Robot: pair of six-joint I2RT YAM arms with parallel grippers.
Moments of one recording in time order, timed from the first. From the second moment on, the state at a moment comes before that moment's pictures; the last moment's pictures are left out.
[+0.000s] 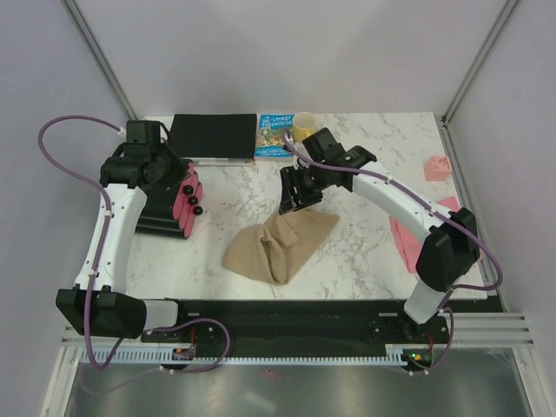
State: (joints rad) left arm -0.05 1.30 1.45 -0.95 -0.03 -0.69; right arm 0.66 1.73 1.60 -0.81 -0.49 0.34
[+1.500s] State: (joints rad) left arm -0.05 1.33 1.41 -0.95 0.00 -0.64; right arm 0.52 2.16 1.77 -0.73 -0.22 0.20
